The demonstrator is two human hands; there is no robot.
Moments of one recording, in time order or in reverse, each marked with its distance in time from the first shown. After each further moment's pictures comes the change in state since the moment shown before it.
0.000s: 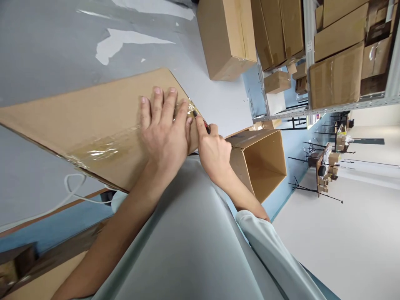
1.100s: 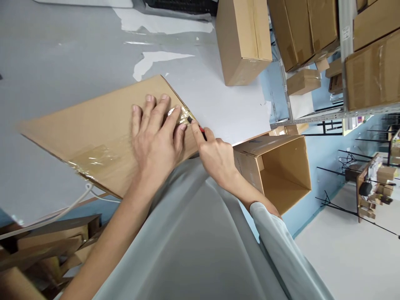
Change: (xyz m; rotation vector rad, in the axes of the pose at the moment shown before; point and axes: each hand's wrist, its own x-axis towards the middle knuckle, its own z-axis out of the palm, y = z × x) left_hand -0.001 -0.007 -0.001 0.243 0.011 -0.035; right_hand 0.026 0.042 0.015 0.090 0.065 -0.408
